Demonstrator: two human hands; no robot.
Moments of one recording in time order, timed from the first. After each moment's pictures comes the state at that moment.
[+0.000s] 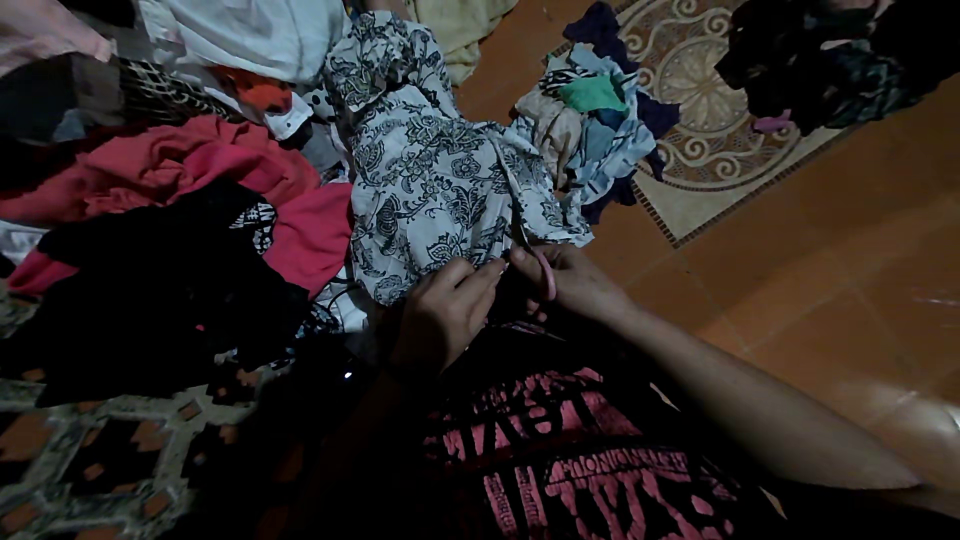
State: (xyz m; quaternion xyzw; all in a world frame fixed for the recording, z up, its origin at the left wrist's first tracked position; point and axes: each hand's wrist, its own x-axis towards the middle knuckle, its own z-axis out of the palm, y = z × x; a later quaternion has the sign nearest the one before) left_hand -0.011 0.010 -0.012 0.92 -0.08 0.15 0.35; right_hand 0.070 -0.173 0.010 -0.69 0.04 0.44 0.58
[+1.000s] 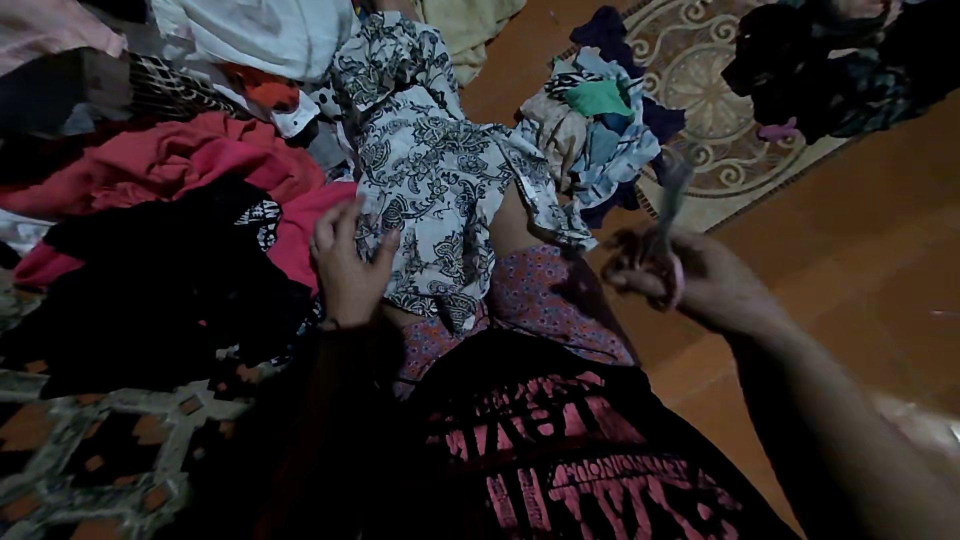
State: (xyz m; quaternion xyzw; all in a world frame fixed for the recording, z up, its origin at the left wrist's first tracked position) left_hand 0.007 0.106 -0.029 0.92 0.15 0.08 0.36; right_hand 0.088 -0.273 0.022 -0.82 -0.10 0.27 0.49
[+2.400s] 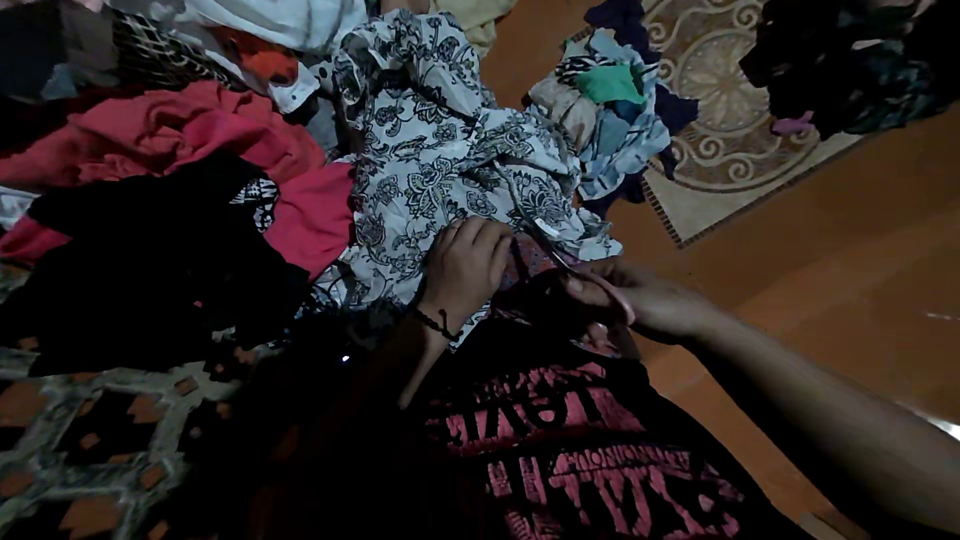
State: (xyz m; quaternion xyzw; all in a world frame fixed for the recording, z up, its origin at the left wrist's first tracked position) left_hand 0.023 -0.005 -0.048 0.93 -0.05 0.09 0.34; right_hand 0.077 -0.229 0.016 -0.63 -0.06 0.55 0.54
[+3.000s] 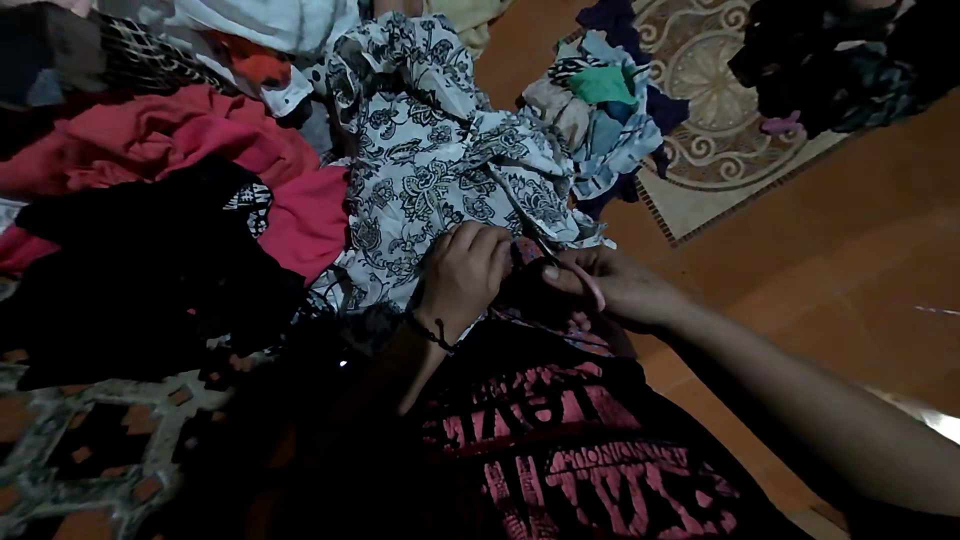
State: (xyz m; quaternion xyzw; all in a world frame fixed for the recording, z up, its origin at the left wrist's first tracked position) left_hand 0.021 -0.007 -0.037 0.93 -0.05 0.10 0.36; right_hand 0.080 -0.214 0.013 -0.68 -0.03 0.50 0.53
